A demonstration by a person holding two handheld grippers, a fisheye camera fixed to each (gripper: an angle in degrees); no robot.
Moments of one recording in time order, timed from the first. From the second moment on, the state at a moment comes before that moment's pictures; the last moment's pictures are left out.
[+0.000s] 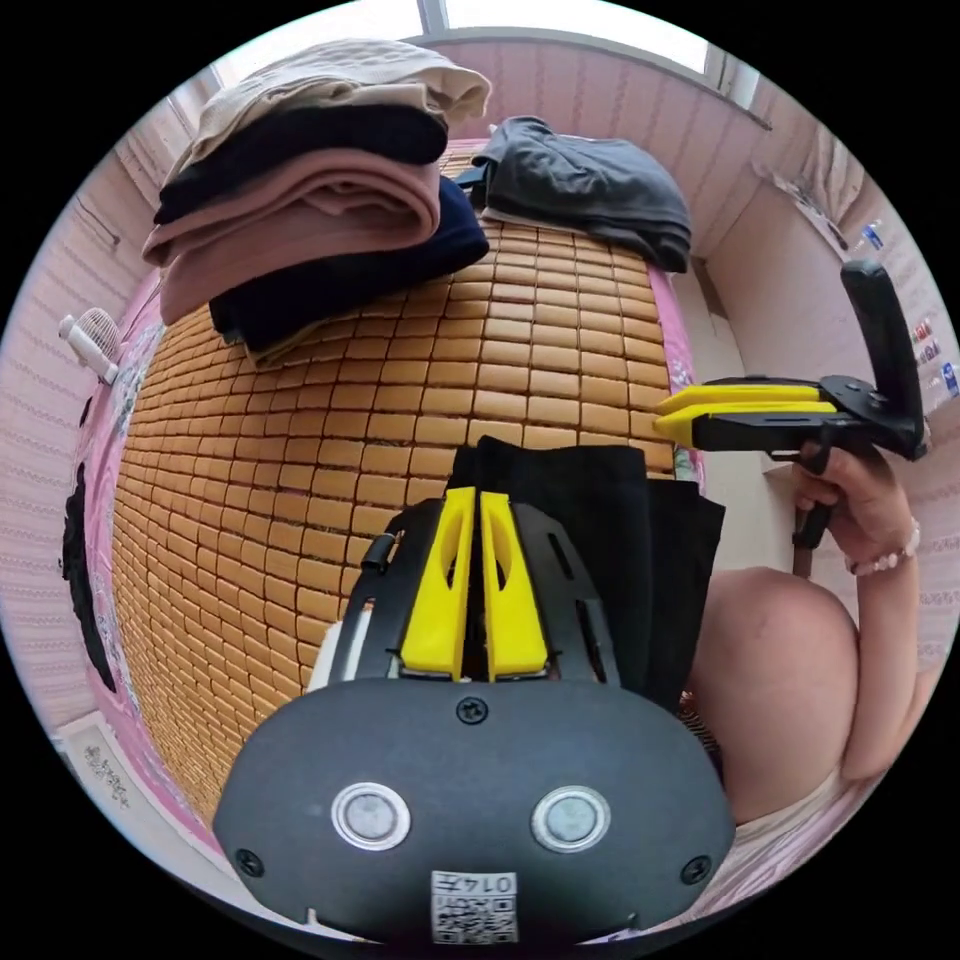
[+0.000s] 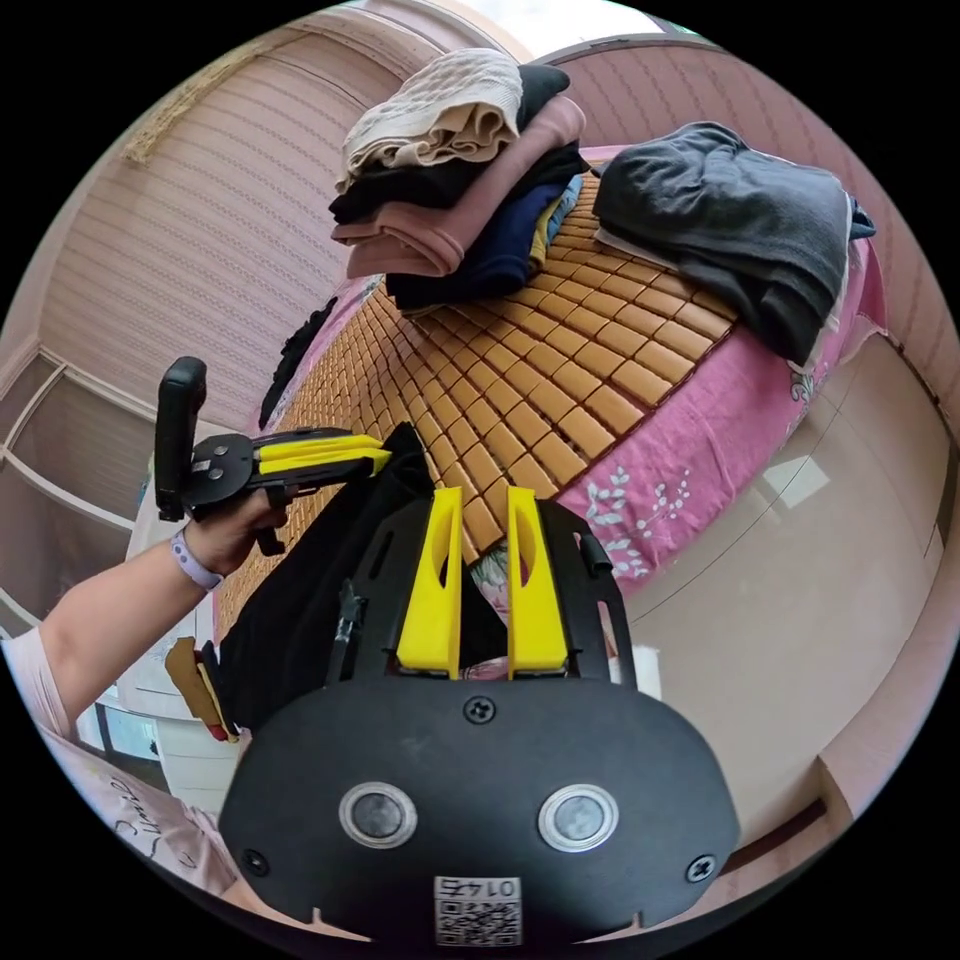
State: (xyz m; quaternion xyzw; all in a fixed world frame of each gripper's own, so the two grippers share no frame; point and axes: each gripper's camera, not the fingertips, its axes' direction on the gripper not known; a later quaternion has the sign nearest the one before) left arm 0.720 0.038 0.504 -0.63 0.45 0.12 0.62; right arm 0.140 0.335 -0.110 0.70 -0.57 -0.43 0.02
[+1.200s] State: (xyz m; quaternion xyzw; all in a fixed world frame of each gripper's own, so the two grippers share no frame) left arm 0.634 -0.227 0.440 -0.41 0.54 0.20 0.71; right arm 0.129 0.248 -0.048 0.65 -0.39 -0.55 -0.36
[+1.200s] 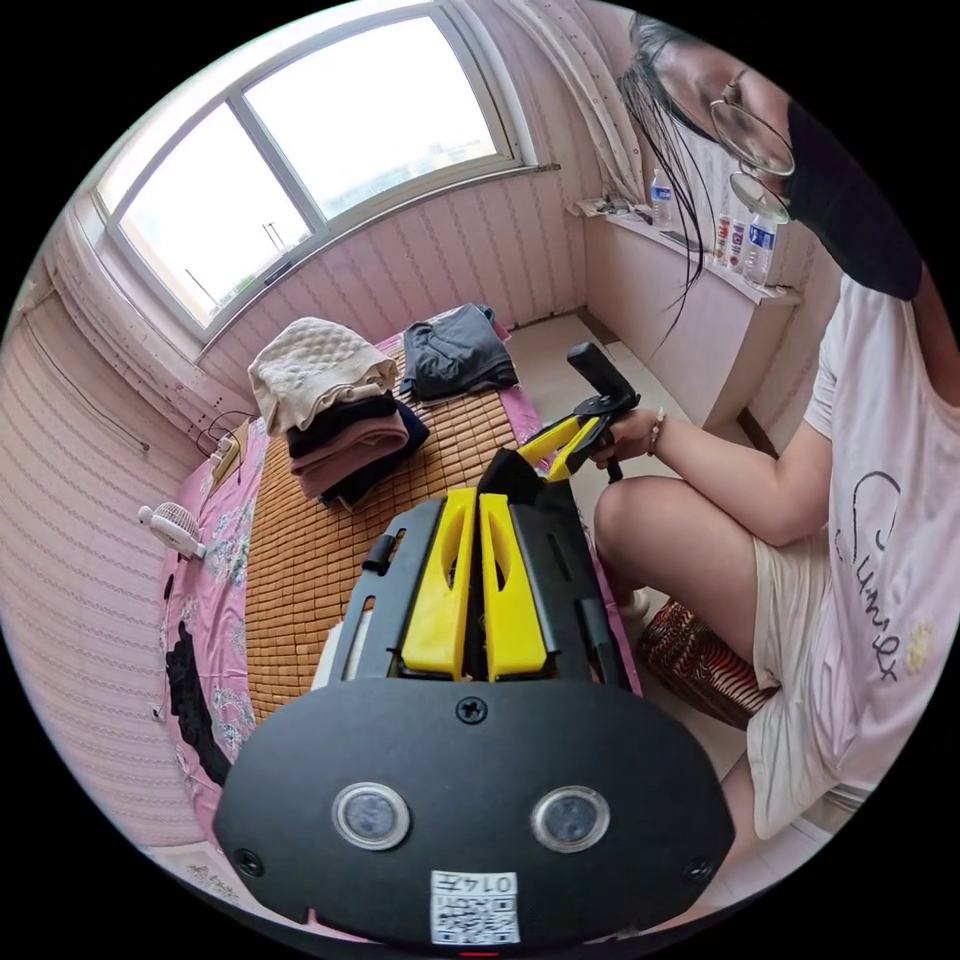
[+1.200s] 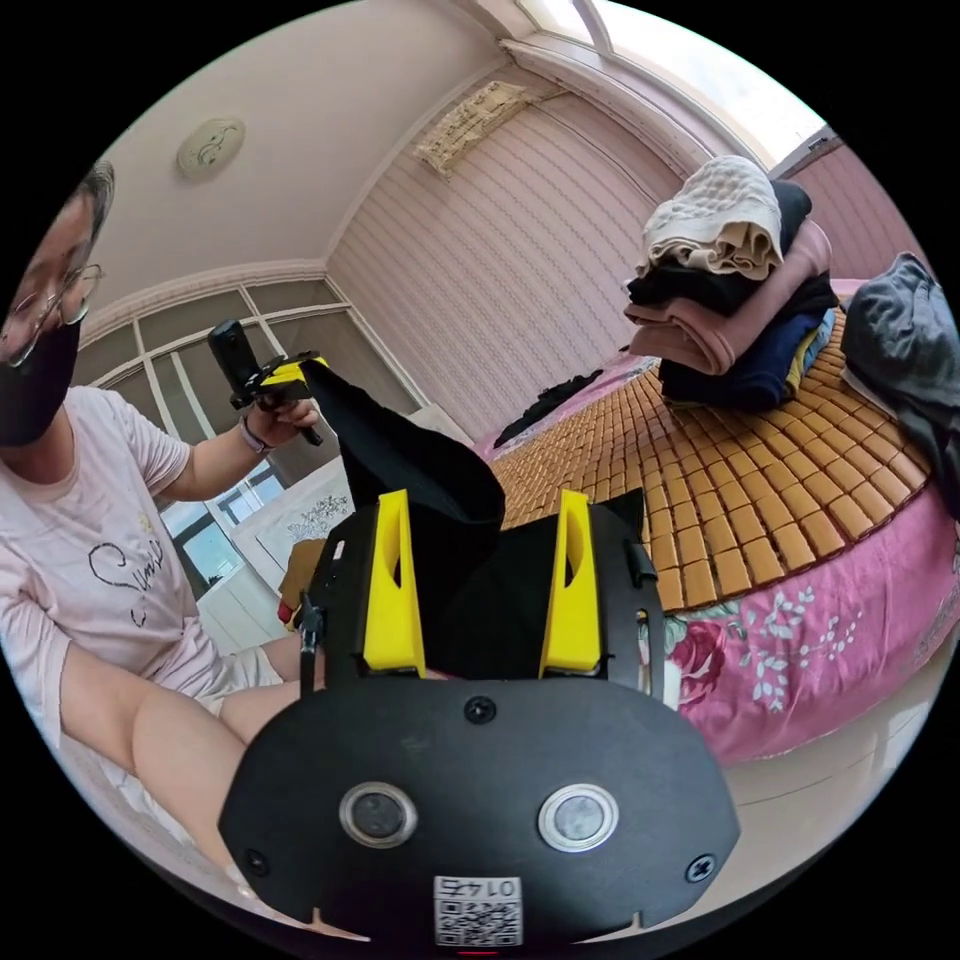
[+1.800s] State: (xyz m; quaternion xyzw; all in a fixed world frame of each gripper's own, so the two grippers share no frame) left arm 0.610 -0.228 0.448 -0.40 0.55 0.16 0.71; right arm 0.125 0.300 -0.062 0.64 -0.30 -0.57 -0.41
